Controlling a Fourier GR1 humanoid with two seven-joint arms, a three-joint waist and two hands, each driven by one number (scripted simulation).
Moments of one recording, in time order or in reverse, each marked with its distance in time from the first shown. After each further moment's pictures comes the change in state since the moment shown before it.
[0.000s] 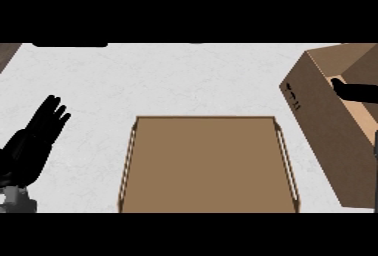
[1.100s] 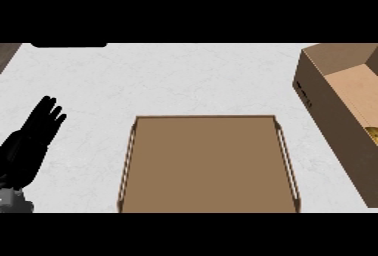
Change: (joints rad) left arm 0.009 -0.005 0.025 -0.011 -0.013 -0.017 -0.001; right arm 0.367 -0.055 -0.444 -0.367 -0.621 0.019 -0.130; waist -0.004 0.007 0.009
